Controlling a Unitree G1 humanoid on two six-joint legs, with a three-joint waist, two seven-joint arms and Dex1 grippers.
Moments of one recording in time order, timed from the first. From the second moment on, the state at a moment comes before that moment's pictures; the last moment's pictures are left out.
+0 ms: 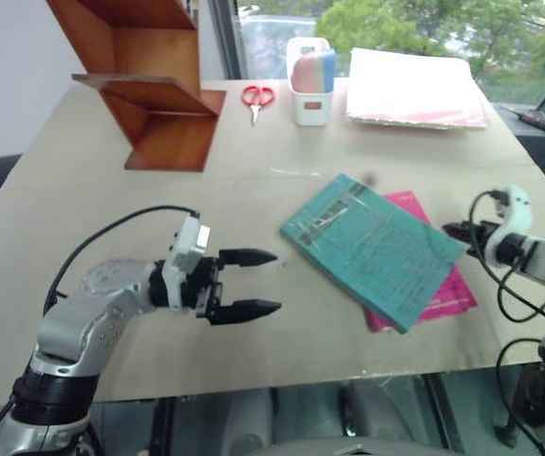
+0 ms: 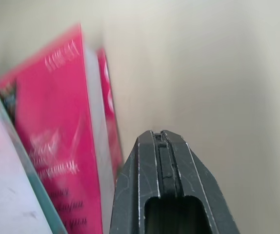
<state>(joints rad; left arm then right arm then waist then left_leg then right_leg) -0.12 0.72 0.08 -0.34 -0.77 0.57 -1.20 -0.45 -0.53 -0.48 -0.02 0.51 1.14 0.47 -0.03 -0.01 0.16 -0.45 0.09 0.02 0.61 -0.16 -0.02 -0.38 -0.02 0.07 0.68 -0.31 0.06</state>
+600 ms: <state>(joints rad) -0.16 0.61 0.02 -0.28 -0.81 0.71 -1.01 0.28 -0.68 -0.63 -0.79 0.71 0.77 0.80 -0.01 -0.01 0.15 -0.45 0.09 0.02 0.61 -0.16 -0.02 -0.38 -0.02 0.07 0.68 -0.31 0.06</state>
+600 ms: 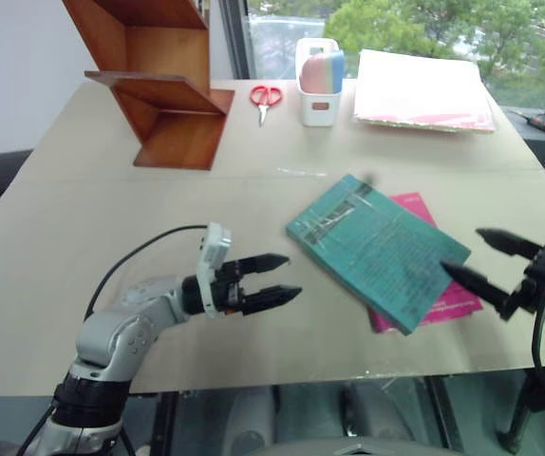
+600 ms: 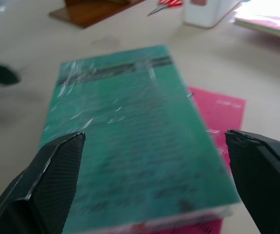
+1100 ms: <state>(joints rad) -0.46 0.33 0.20 0.12 -1.14 1.52 -0.48 0.50 -0.64 -0.50 -0.97 0.56 0.47 0.86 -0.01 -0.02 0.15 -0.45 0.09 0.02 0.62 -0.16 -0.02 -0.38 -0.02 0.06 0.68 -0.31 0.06</state>
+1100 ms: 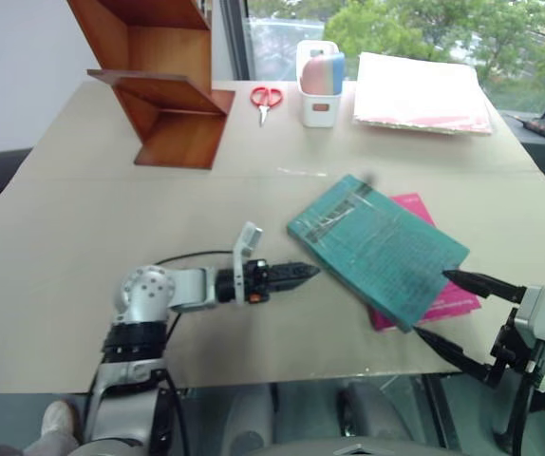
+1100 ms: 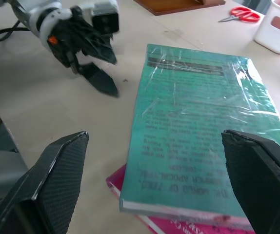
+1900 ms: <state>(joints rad) -0.57 -0.09 0.44 0.21 -1.06 1.54 -0.05 0.52 -0.62 -0.41 -0.96 0.46 0.40 0.73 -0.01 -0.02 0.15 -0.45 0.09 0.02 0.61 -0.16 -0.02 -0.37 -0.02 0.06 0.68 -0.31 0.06</state>
